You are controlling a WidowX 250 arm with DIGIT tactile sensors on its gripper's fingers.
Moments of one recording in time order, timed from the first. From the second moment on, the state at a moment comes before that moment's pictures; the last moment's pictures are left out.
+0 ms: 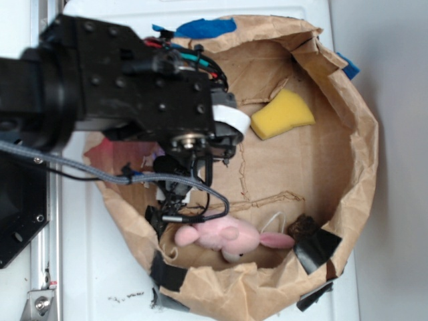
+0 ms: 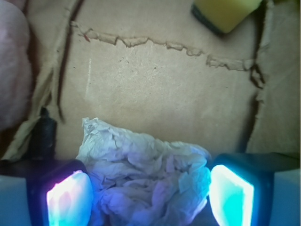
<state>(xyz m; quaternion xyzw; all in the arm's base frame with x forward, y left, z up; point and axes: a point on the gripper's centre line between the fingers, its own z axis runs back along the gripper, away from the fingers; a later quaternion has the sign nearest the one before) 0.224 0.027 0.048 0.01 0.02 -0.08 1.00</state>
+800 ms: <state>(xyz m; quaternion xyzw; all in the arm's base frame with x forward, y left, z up) 0.228 0.026 0.029 0.02 0.03 -0.07 1.00</state>
